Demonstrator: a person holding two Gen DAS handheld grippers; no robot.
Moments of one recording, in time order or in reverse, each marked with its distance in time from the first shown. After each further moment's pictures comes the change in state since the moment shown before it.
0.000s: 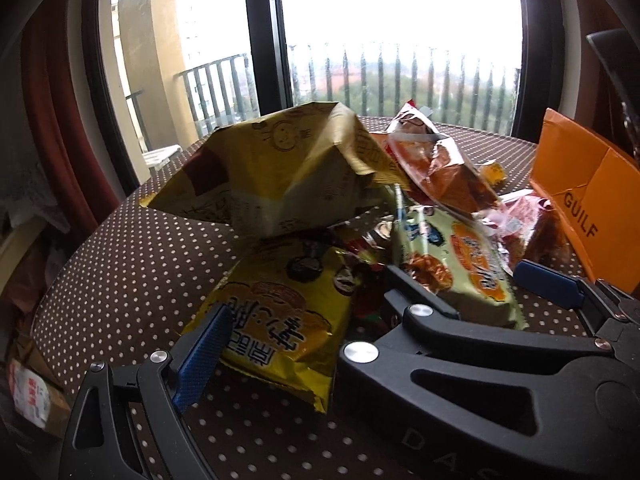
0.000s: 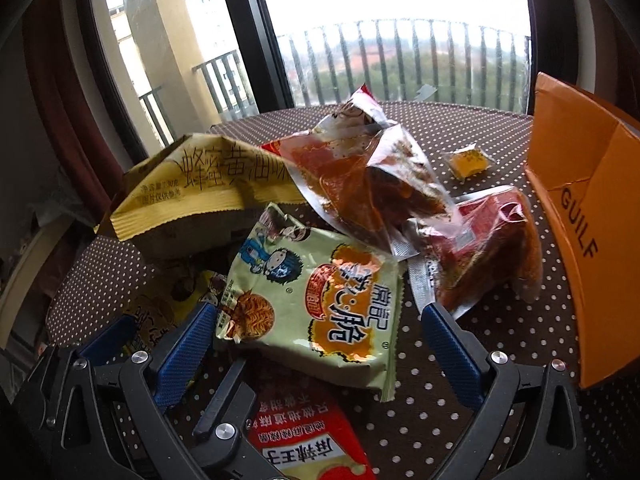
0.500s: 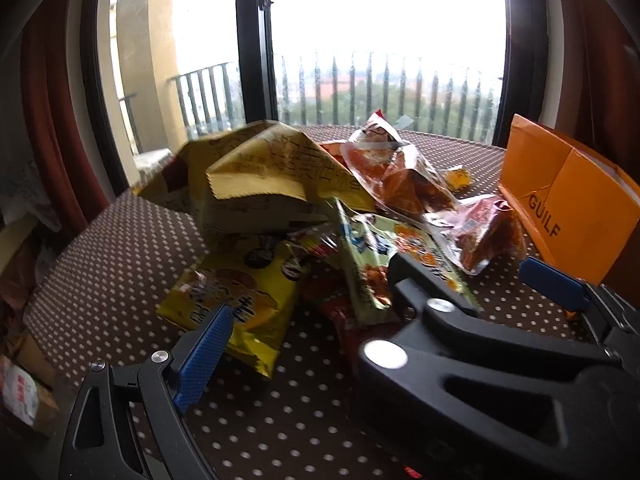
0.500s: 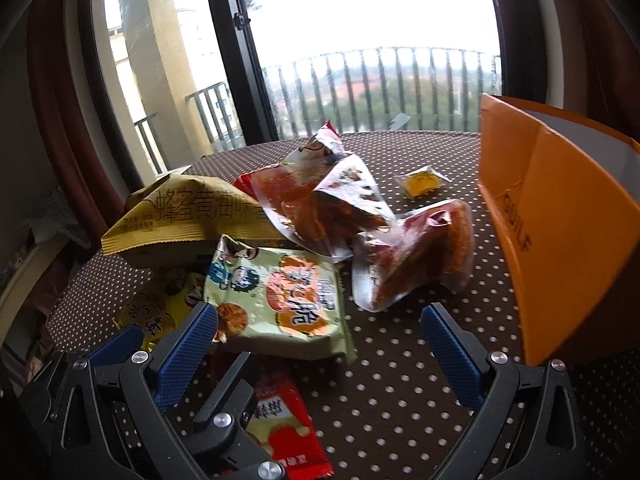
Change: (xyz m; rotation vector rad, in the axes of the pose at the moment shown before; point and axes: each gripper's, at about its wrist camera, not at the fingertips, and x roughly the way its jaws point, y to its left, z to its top) left arm -0.029 -0.017 -0.012 -0.009 -0.039 -0.038; right arm -0.045 -0.029 -0.015 0.016 -0.121 -0.029
